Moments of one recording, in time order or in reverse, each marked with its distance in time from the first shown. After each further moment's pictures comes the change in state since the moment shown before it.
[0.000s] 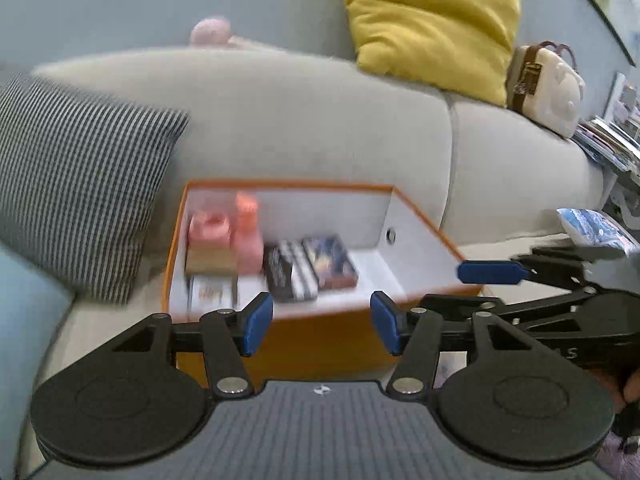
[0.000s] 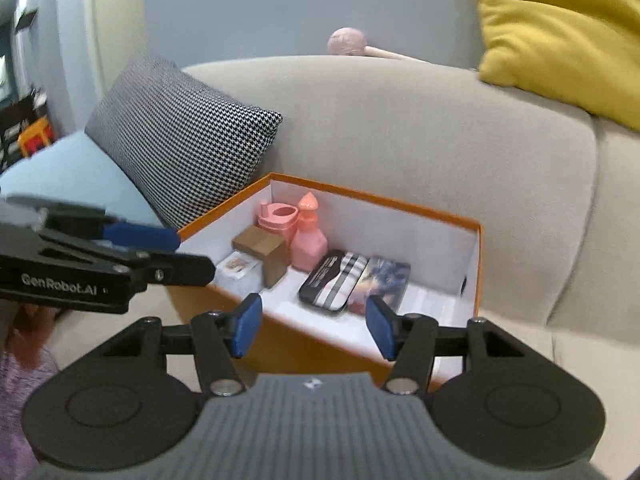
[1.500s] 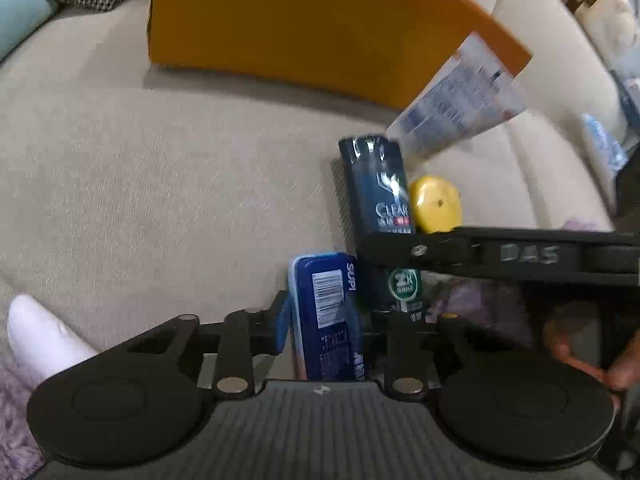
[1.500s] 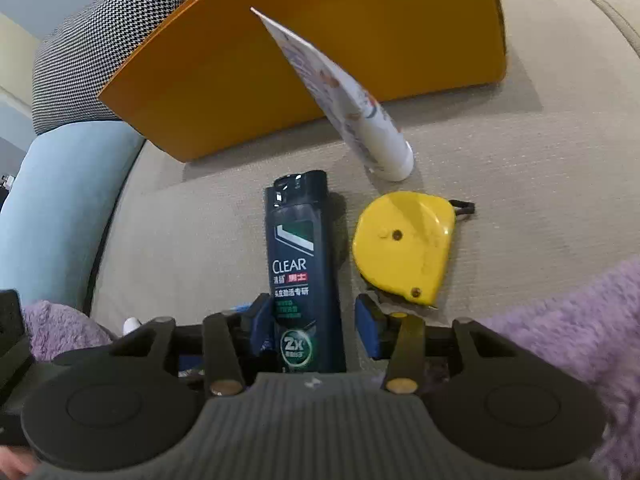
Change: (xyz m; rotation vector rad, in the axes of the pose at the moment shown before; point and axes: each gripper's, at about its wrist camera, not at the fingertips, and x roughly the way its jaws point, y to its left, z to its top) left arm 0.038 0.012 -0.139 -0.226 0.429 -0.079; right arm 0.075 0.006 -0.131 0.520 0.410 0.124
